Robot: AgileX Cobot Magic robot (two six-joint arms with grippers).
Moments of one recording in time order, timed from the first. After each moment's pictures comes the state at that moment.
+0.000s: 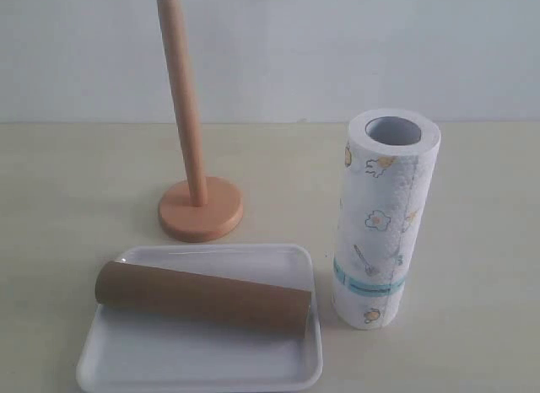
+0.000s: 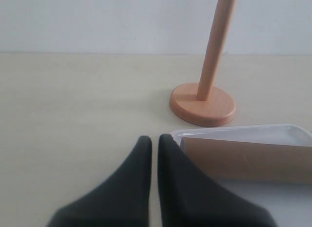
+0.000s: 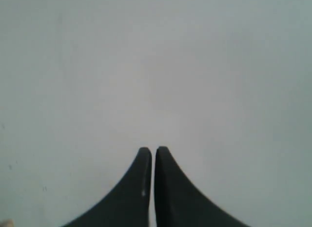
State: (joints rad) left arm -0.21 0.00 0.00 0.04 0.31 -0.14; right arm 0.07 0.39 -0.33 -0.17 -0.43 0.49
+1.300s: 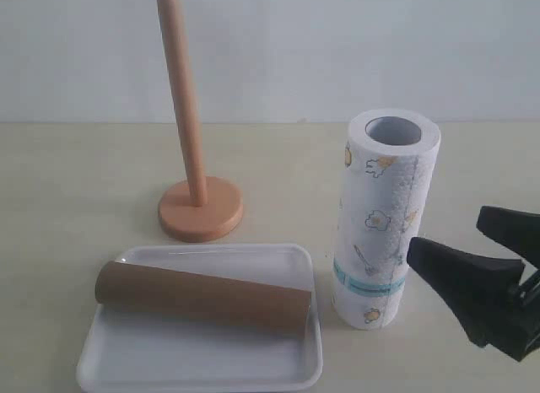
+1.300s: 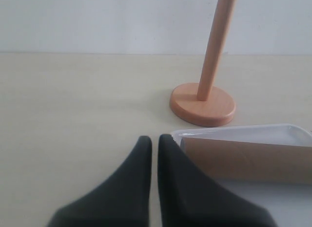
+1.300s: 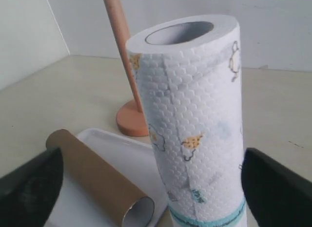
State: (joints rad) left arm -0.21 0.00 0.00 0.04 0.31 -0.14; right arm 0.07 0.91 -0.12 -0.99 -0.80 0.94
